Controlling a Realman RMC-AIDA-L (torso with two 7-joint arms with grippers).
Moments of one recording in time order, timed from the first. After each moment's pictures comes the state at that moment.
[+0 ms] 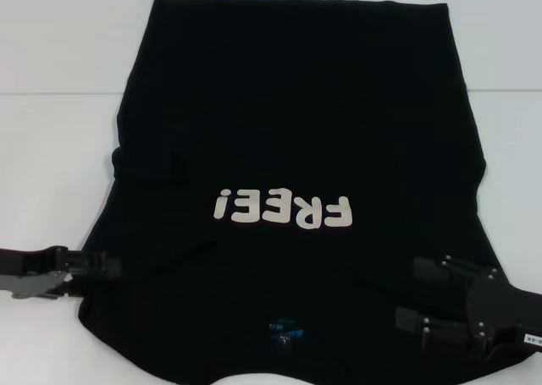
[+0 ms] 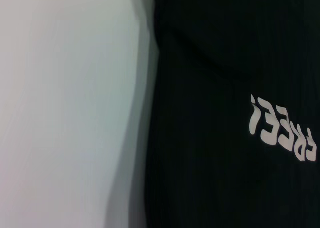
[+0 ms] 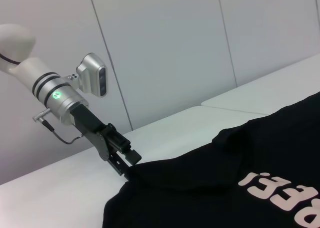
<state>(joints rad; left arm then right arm) -0.55 -1.93 0.53 0.65 2.46 1.53 -2.42 0.35 2.08 -0.67 -0.52 -1.93 -1.62 1.12</state>
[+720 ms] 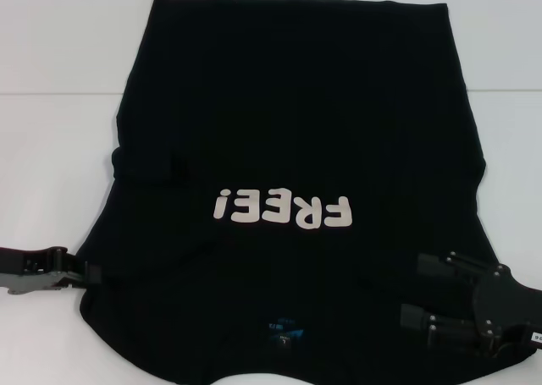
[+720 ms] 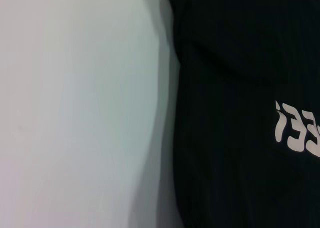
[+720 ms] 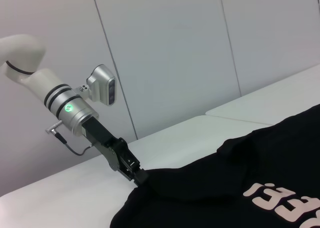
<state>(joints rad) -0.54 -1.94 0.59 0.67 2.46 1.46 -2.42 0.35 2.08 -0.65 -0.53 -1.93 -1.66 1.13</state>
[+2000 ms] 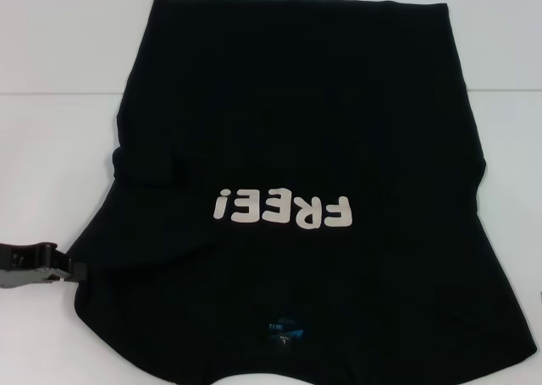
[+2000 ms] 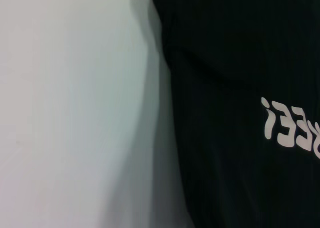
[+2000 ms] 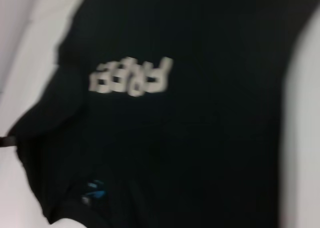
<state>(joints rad) -0.55 -1.91 0.58 0.68 2.46 1.51 -2.39 0.45 1.85 -0.59 -0.78 -2.37 -1.76 2.32</state>
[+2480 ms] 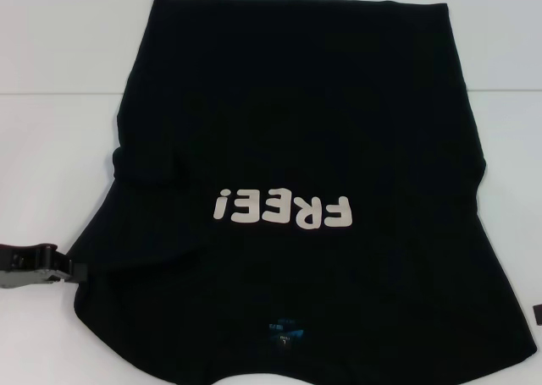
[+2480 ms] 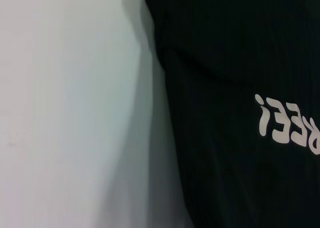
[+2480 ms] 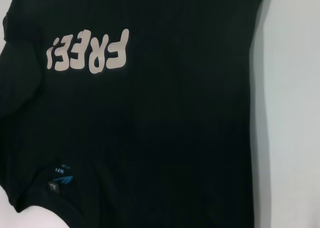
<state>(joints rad) -0.55 -1.91 0.58 0.68 2.46 1.52 -2.37 0.52 1.88 -0.57 -0.78 -2.53 -1.75 2.36</state>
